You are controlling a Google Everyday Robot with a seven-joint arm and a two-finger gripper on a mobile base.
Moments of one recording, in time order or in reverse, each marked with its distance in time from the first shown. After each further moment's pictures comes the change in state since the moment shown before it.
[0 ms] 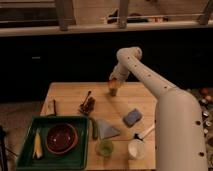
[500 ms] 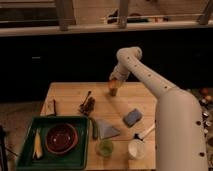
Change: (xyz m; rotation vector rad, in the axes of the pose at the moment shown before) arm 0.004 0.000 0.000 -0.002 0.004 0.006
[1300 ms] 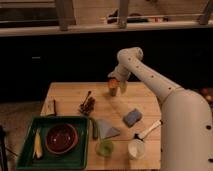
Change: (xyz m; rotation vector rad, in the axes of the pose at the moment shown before) arm -0.006 0.009 -0.009 0.004 0.010 -0.007
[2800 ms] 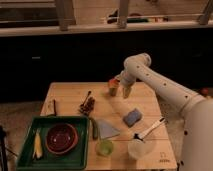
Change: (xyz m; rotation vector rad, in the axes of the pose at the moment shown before) arm -0.001 0.040 -0.022 0.087 0.038 0.237
